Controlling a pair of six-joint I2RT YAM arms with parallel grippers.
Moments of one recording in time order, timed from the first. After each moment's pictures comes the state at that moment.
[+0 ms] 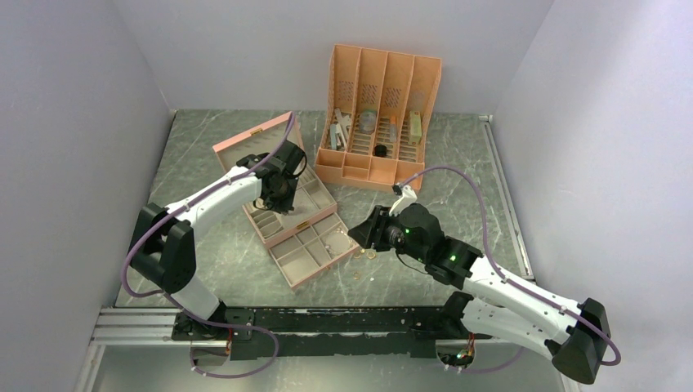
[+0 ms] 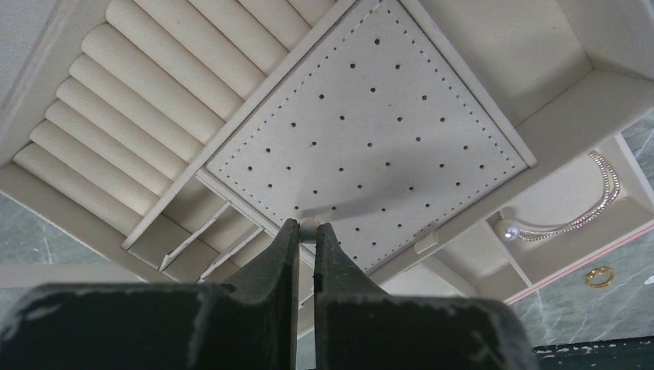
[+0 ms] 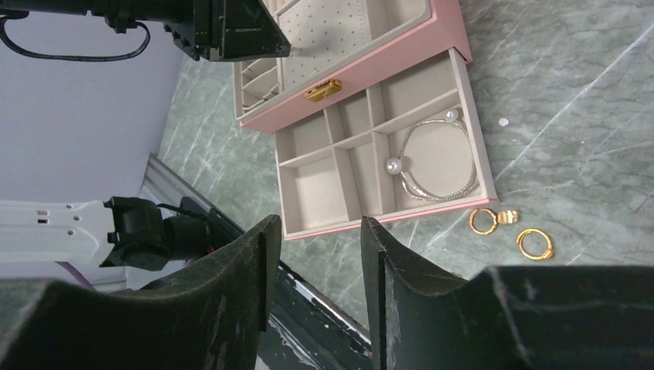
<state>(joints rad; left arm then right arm) -0.57 1.61 1.24 -0.83 -0.15 -0.34 0.89 0.84 0.60 -0.16 0.06 0.79</state>
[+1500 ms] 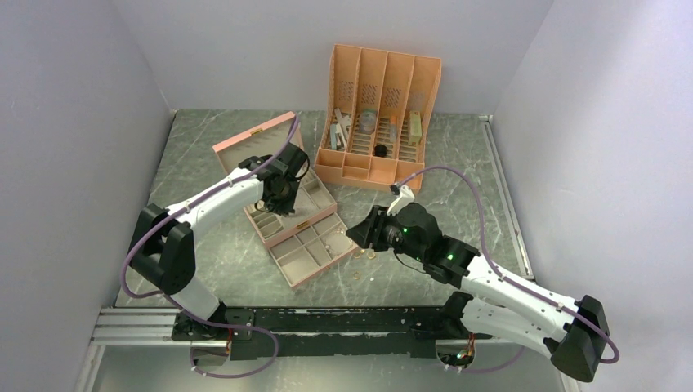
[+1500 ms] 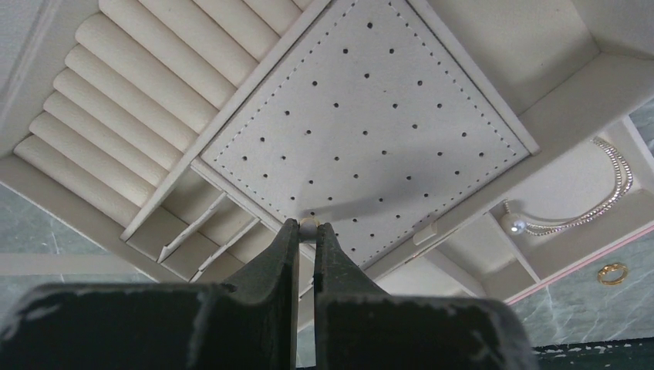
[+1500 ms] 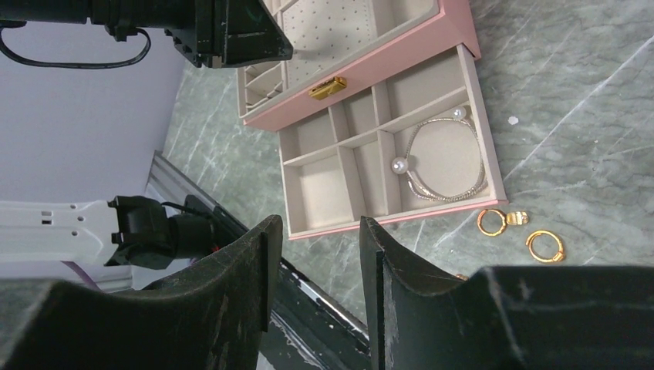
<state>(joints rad) -0.60 1.61 1.23 -0.84 -0.17 -0.34 0.89 0.86 0.59 -0.14 0.05 0.80</state>
